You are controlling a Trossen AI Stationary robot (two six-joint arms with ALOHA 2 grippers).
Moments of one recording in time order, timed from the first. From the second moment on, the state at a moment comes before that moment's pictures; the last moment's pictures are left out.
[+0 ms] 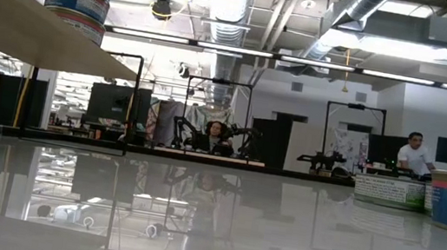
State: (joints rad) left arm -0.86 0.77 0.99 -1.00 -1.29 0.11; right arm -0.04 2.10 1.89 0.20 0.13 -0.78
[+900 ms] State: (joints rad) left arm -0.86 0.77 0.99 -1.00 -1.30 0.06; right arm 0.02 2.10 1.89 0.28 0.12 -0.80
